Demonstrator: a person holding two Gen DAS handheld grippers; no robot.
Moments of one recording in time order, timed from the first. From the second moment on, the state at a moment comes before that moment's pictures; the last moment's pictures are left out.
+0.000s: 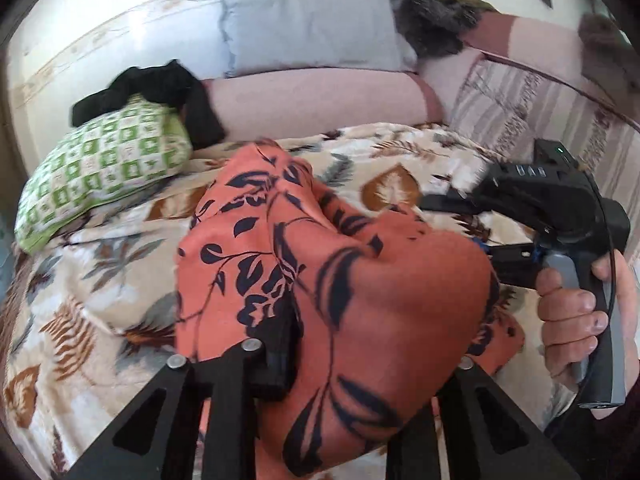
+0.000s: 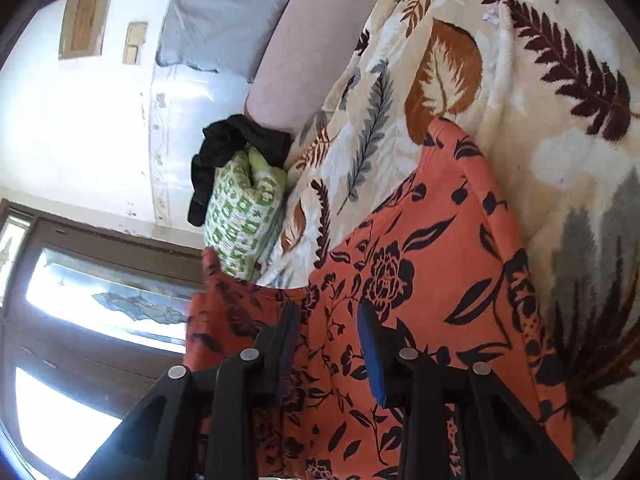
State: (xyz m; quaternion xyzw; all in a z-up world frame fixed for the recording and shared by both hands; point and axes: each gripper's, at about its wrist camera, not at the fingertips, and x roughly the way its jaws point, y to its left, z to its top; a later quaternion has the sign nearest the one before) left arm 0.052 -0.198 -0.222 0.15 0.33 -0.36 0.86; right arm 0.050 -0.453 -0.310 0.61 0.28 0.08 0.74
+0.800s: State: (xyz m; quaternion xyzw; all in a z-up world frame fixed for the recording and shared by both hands) left arm 0.160 -0.097 -0.274 -0.09 0.46 -0.34 0.82; right arm 0.098 -0.388 -0.326 0.53 0.40 0.07 0.75
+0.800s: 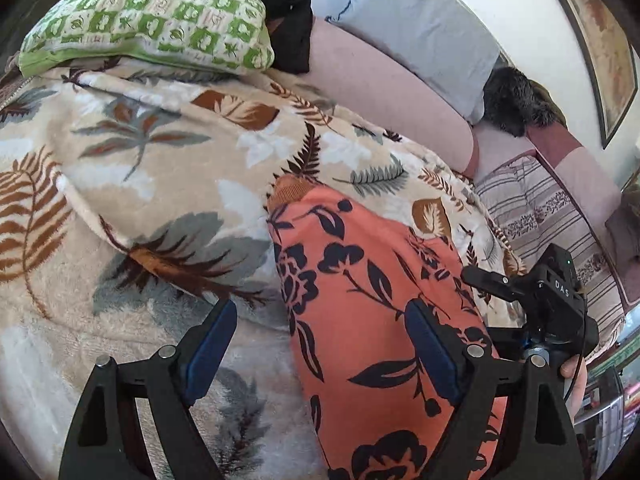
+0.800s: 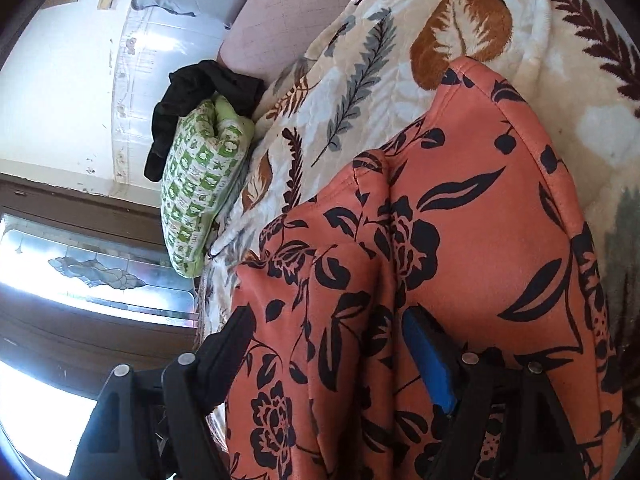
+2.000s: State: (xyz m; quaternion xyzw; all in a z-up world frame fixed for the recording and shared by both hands) left arm 0.116 -0.182 -0.300 0.05 0.46 -0.38 0.80; right arm 0.124 -0.413 -0.288 0.35 0.45 -0.06 0.82
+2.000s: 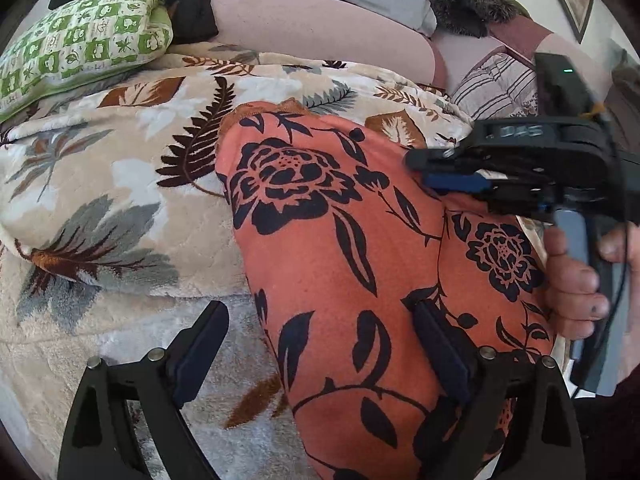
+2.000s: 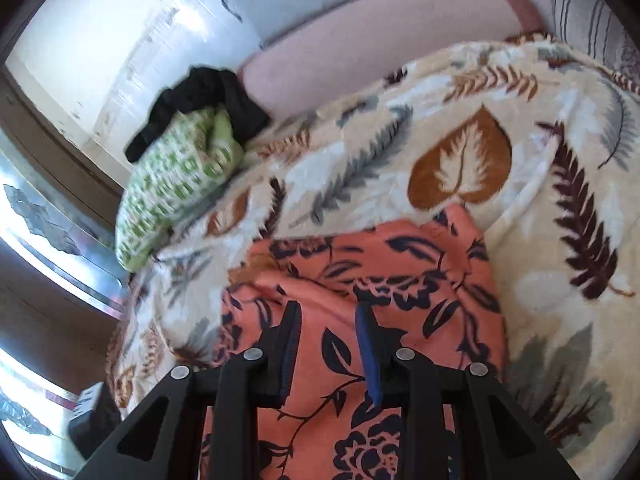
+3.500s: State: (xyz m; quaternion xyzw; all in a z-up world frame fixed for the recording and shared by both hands) left arm 0.097 -0.146 -0.290 0.17 0.42 -0.34 0.83; right arm 0.220 -0.330 -0.302 0.24 0.55 0.00 0.80
